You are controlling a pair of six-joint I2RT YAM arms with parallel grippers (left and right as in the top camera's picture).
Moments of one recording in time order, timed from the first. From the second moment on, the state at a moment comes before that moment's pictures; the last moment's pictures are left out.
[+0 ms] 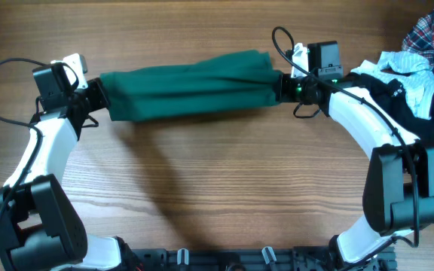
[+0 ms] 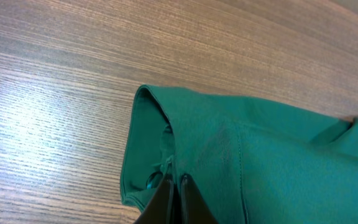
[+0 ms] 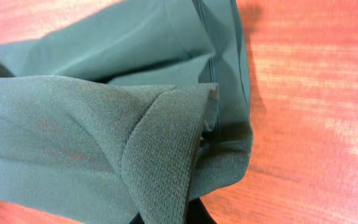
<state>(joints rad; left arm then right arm) 0.26 1.64 0.97 -0.16 0.26 -0.13 0.14 1.81 1.17 -0.33 -0.35 0.17</state>
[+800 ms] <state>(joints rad) 0.16 1.46 0.97 -0.69 0.23 -0.27 0.12 1.66 1.17 -0.84 -0.35 0.17</state>
